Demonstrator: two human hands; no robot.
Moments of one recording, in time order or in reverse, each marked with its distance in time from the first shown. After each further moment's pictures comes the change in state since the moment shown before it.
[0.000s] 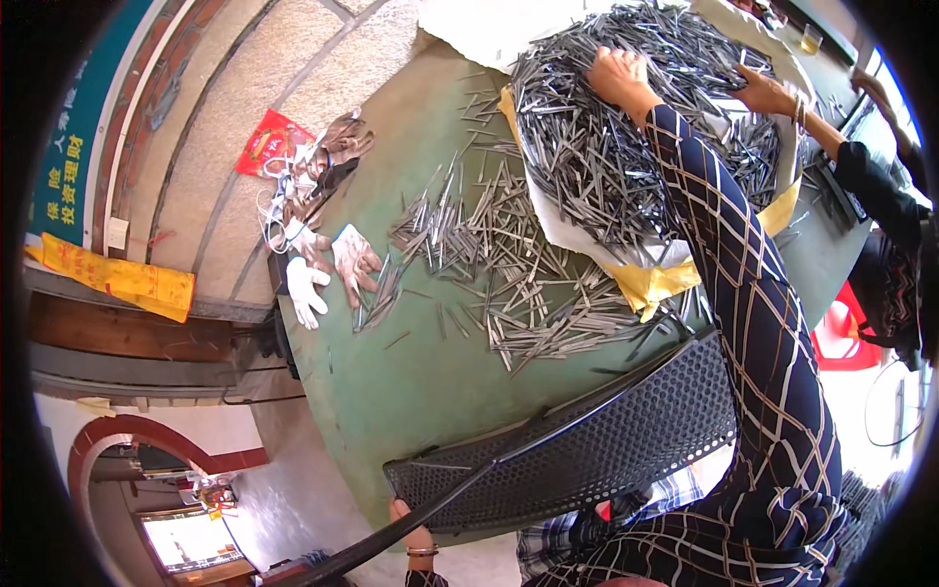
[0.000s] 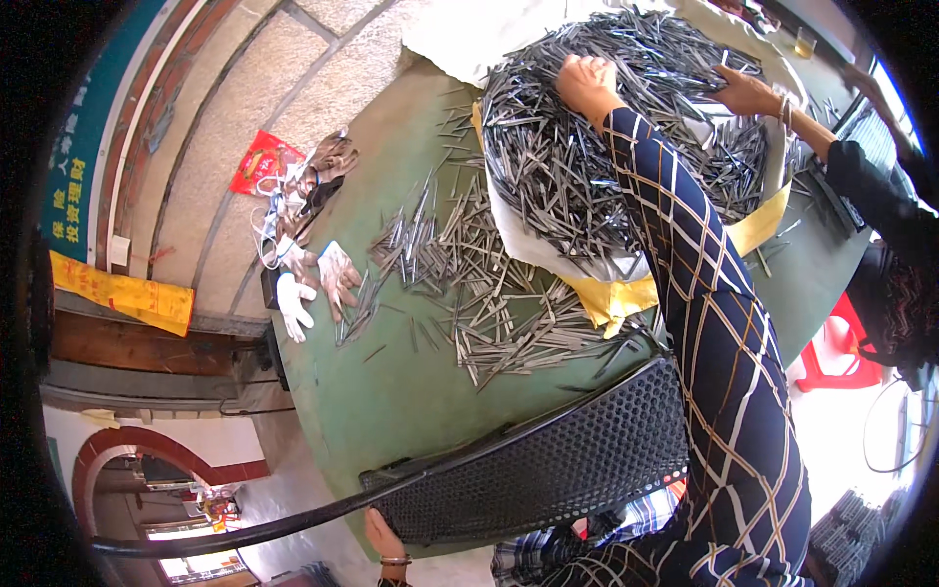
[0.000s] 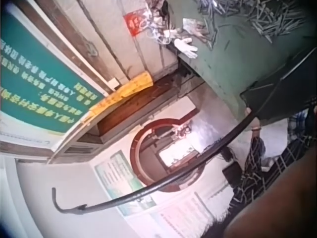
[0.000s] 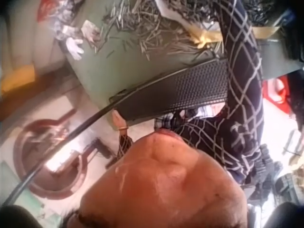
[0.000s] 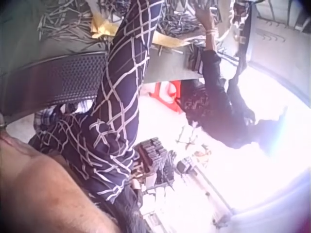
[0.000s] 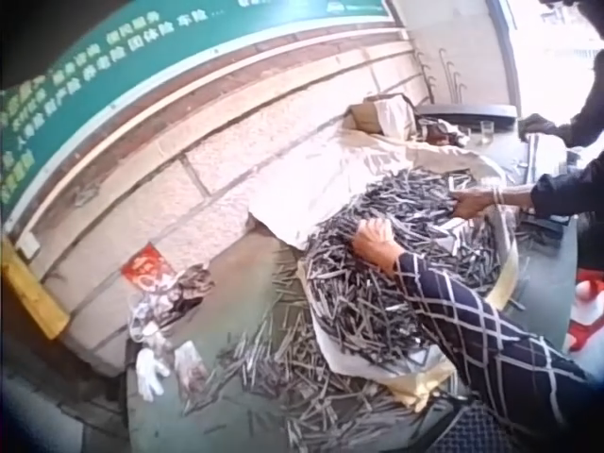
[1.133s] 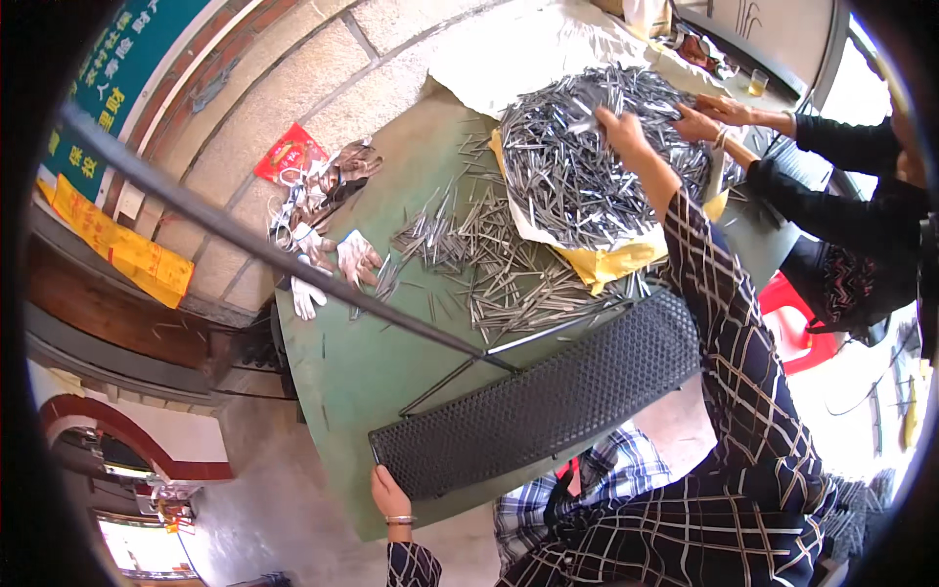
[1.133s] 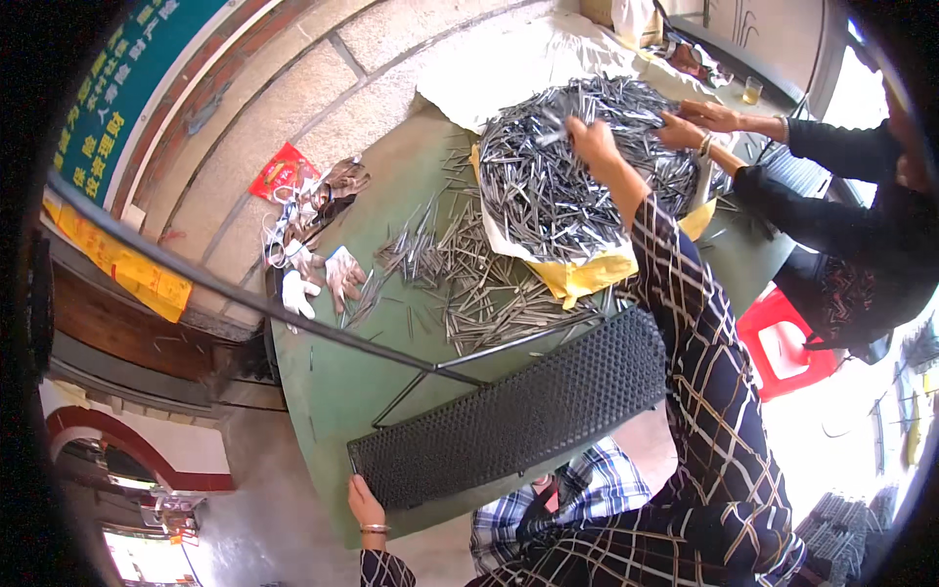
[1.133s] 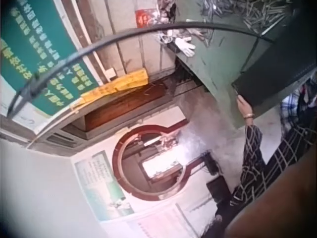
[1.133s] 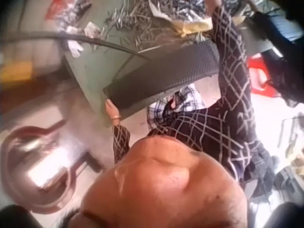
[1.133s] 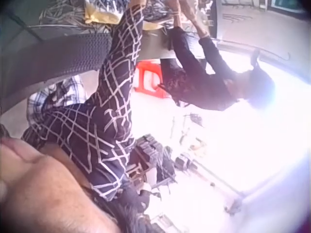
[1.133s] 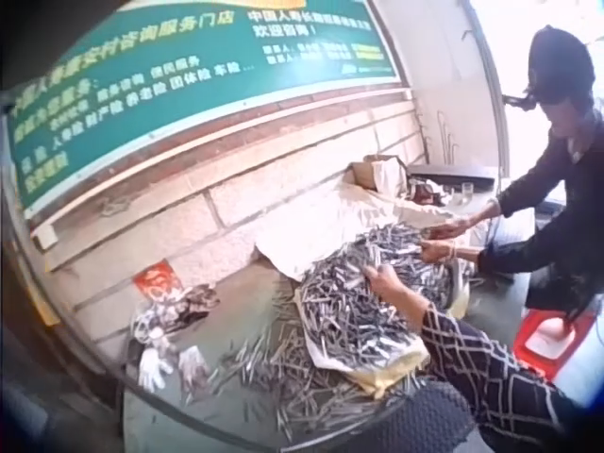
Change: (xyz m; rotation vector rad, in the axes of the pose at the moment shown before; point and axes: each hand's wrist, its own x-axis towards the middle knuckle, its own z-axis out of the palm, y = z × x) left_hand 0.009 0.001 0.008 -0.109 -0.139 0.095; right_hand -0.088 0.061 -0.105 1.234 -0.098 0.483
